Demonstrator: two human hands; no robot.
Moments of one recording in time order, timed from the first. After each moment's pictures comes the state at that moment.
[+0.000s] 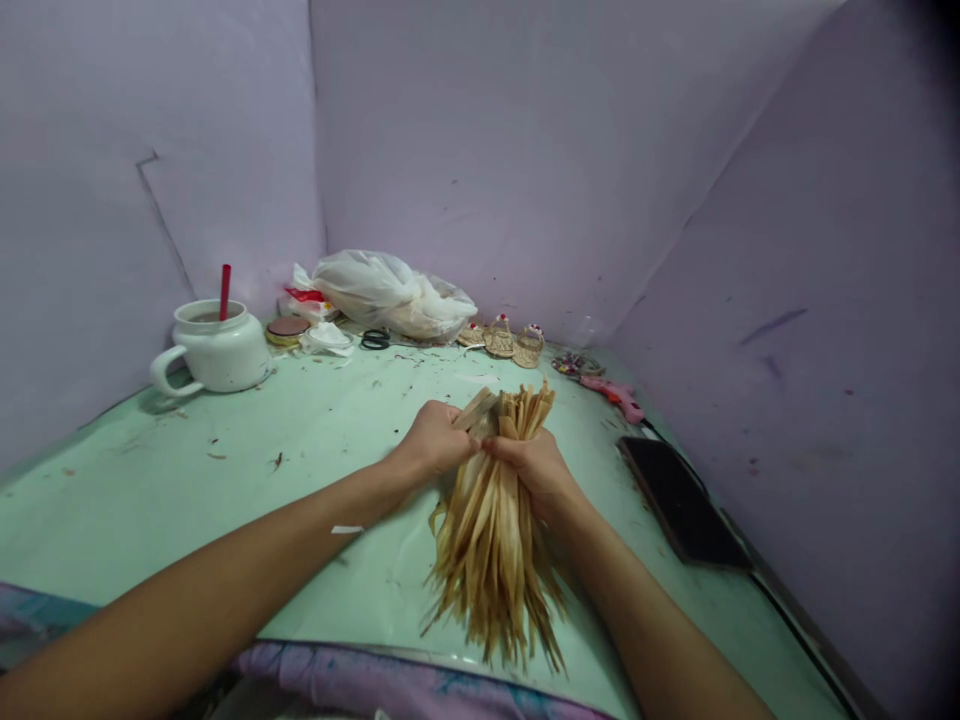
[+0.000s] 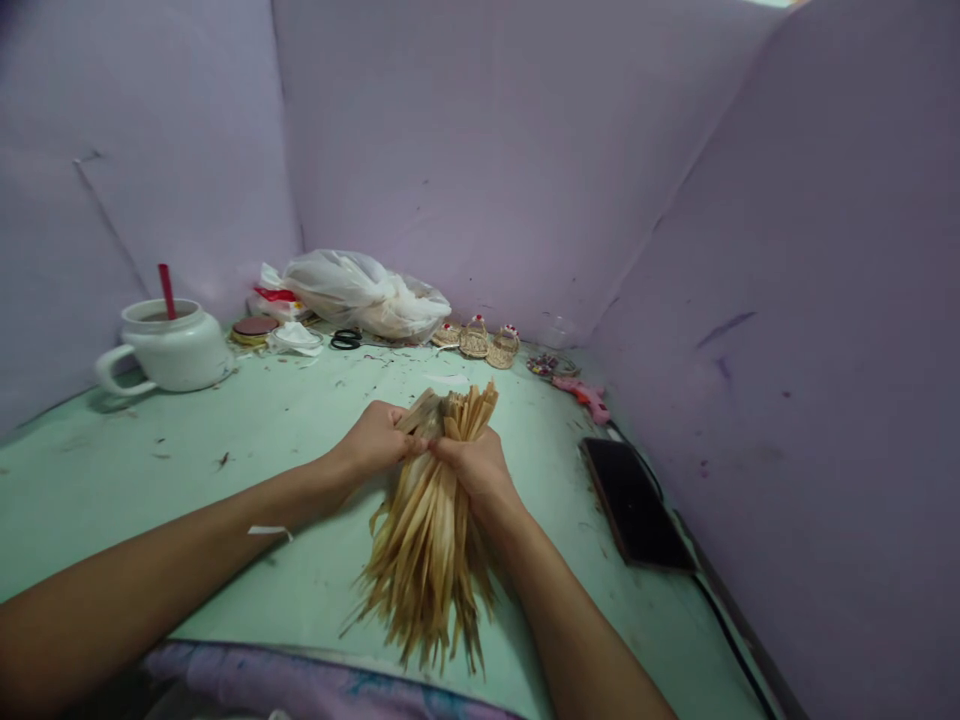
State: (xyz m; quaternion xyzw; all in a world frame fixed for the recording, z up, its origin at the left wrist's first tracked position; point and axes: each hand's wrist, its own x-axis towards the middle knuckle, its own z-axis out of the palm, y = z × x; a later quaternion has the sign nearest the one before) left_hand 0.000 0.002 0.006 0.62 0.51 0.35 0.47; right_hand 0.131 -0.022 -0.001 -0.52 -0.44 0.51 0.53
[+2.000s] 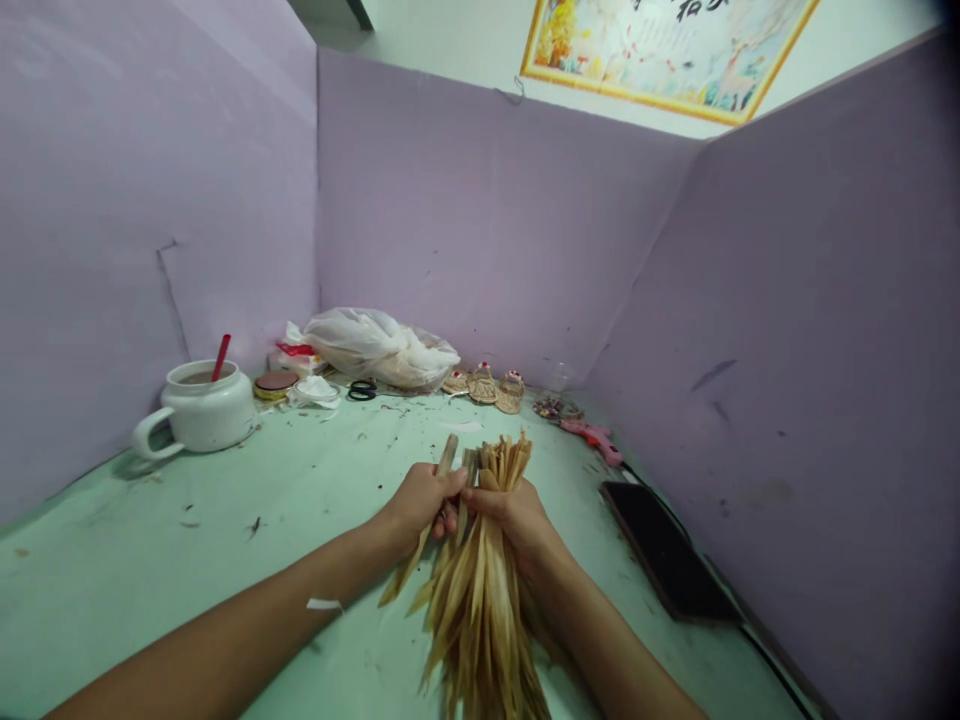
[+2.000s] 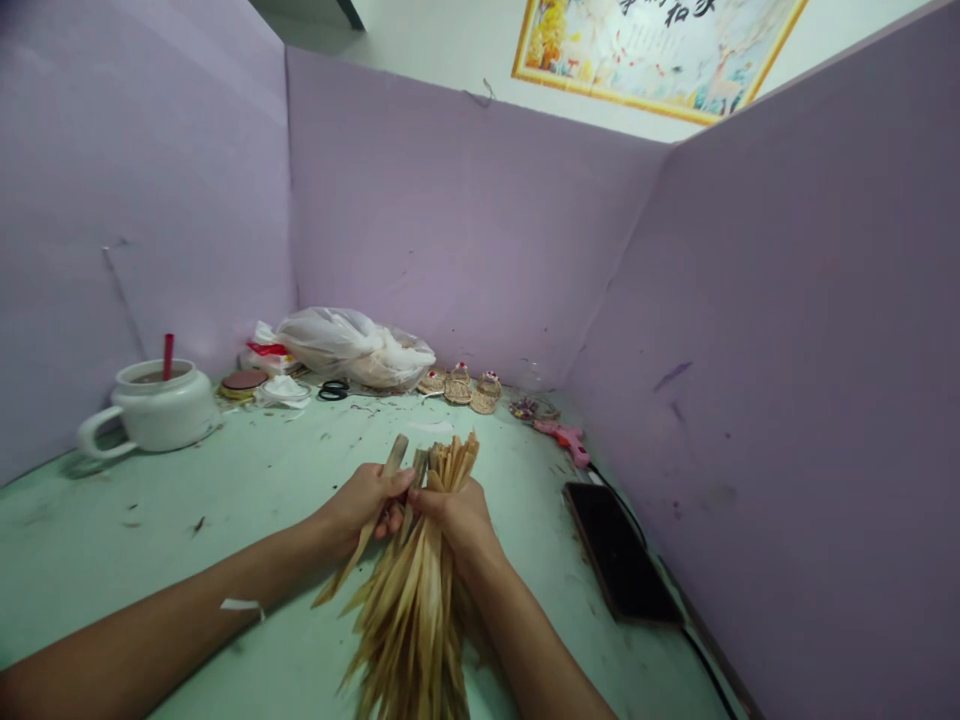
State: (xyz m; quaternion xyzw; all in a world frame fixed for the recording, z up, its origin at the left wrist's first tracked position) left_hand 0.005 -0.004 0.006 0.52 0.45 0.36 0.63; right_hand 0.121 -0.036 0.015 -0.43 -0.42 0.61 0.52
